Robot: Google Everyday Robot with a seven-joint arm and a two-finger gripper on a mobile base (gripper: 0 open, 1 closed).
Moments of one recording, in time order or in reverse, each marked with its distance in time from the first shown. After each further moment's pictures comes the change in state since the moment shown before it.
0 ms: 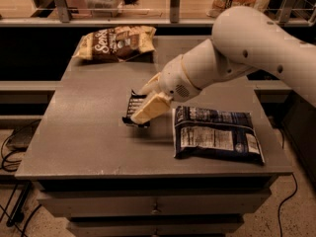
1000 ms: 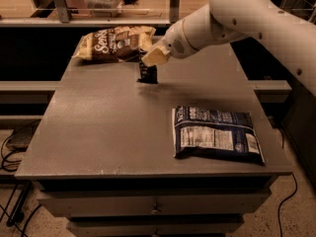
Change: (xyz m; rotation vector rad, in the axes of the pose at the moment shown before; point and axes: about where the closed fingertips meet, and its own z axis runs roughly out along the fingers) arm -0.026 -0.148 -0.024 0.261 -0.055 0.174
